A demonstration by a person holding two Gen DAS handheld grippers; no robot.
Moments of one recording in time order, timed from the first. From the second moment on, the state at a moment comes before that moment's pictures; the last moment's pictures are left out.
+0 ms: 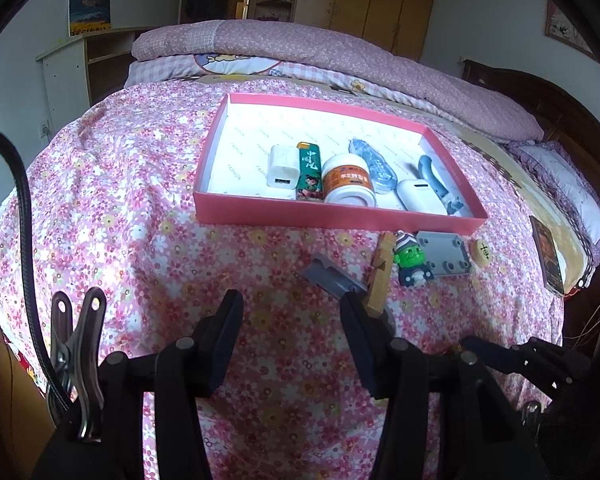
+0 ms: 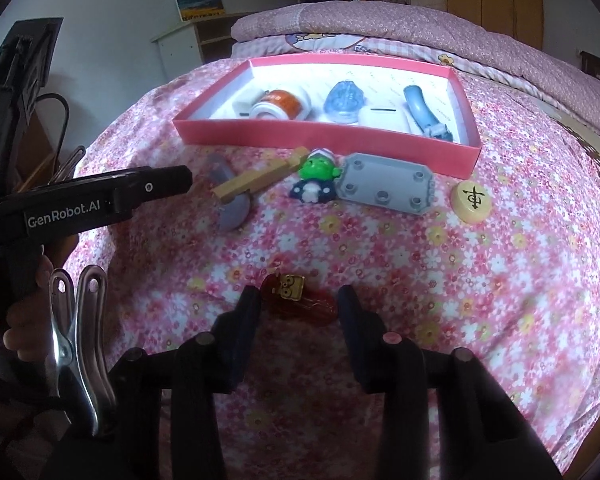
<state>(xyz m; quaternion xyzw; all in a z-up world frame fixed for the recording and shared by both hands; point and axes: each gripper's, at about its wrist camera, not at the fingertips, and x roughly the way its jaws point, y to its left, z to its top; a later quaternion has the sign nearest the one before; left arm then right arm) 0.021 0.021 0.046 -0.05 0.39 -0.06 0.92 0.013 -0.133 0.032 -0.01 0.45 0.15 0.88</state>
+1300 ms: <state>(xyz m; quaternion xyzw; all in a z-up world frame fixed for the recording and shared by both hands) 0.049 -0.059 0.026 0.00 0.42 -0.11 0.90 0.012 -0.209 0.032 0.06 0.43 0.10 0.90</state>
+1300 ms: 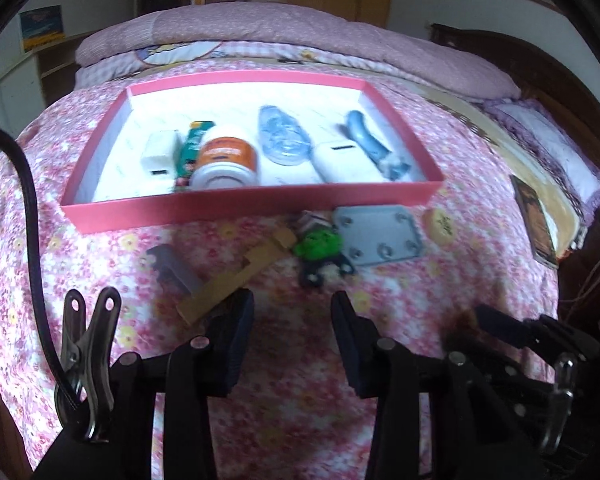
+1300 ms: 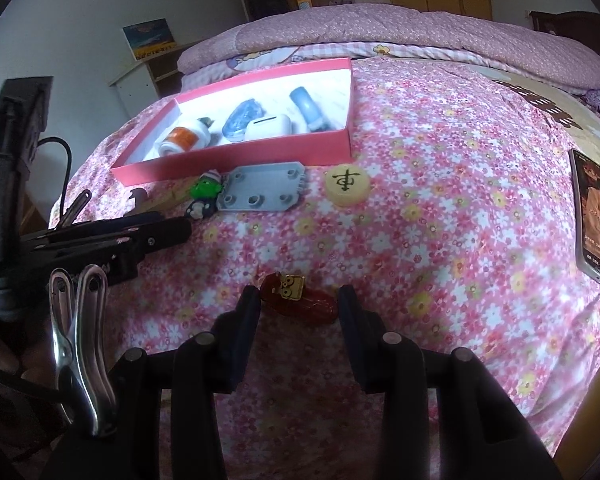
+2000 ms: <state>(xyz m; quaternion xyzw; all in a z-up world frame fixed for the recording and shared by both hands) 0.081 -0.087 0.028 -0.01 0.41 -0.14 0.90 0.011 -0.212 0.030 0.07 0.42 0.11 0.90</state>
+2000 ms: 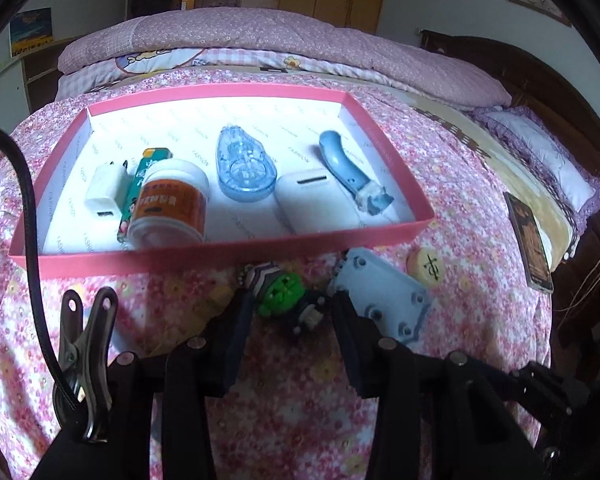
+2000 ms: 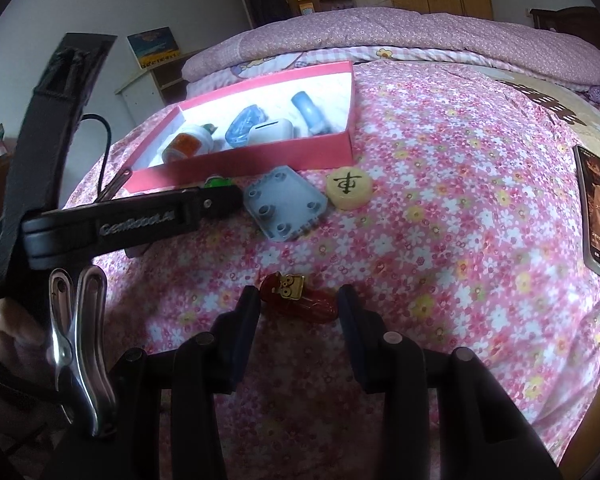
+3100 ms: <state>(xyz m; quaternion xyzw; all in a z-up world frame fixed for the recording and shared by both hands) 0.074 -0.088 0.024 0.01 0.40 -0.11 0.91 0.010 -0.210 0.029 0.07 0.42 0.11 0.90</state>
